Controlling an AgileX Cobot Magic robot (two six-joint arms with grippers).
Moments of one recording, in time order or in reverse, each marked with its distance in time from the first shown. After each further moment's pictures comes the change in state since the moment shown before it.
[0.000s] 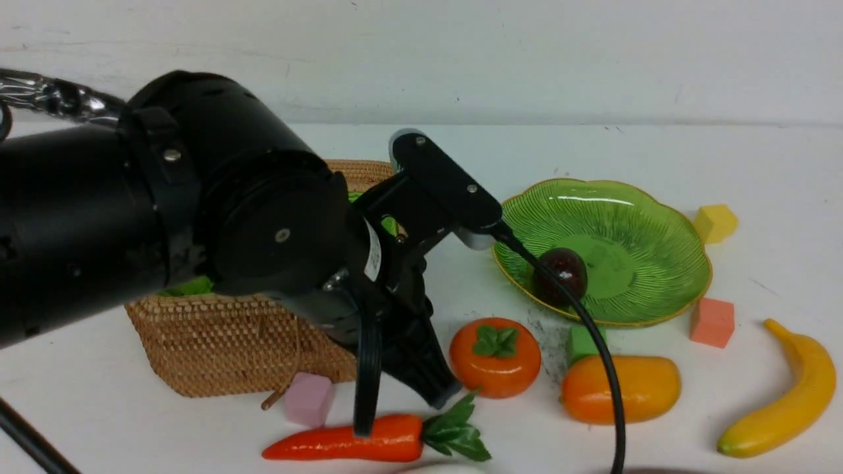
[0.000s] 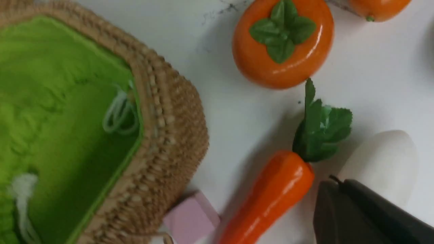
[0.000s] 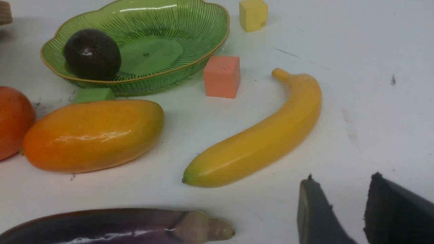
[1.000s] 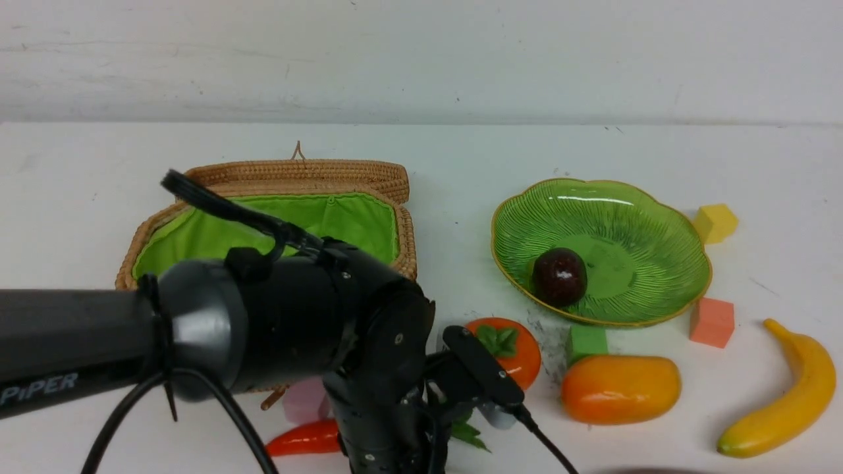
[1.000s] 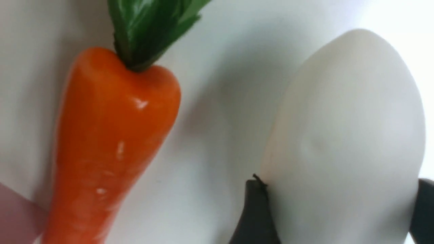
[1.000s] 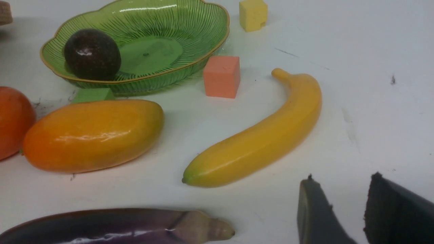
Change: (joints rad) right arm 0.000 0.000 0.000 0.000 0.000 0.000; left arm 0.000 0.239 0.110 -0.279 0.022 0.260
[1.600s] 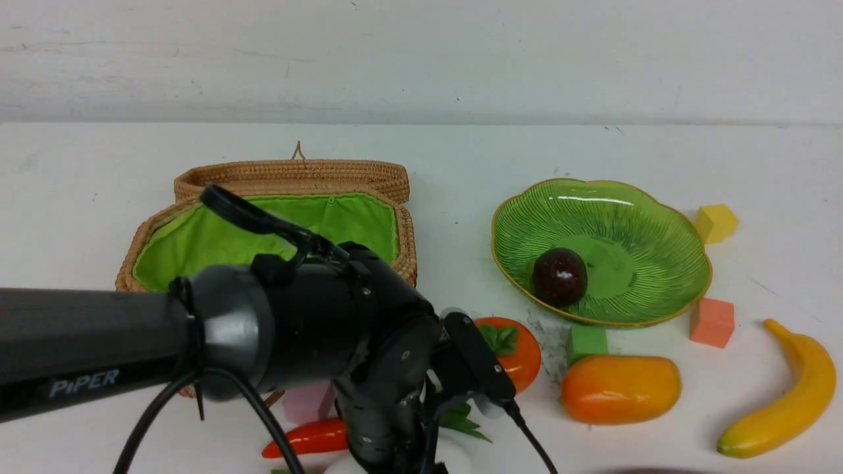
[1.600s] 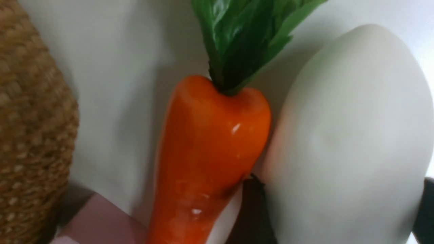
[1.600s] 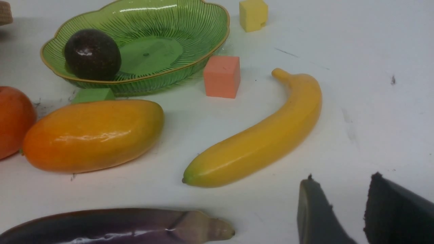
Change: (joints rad) right arm 0.000 0.000 0.000 0.000 0.000 0.000; left arm 0.000 0.060 -0.005 0.186 -0.061 -0.038
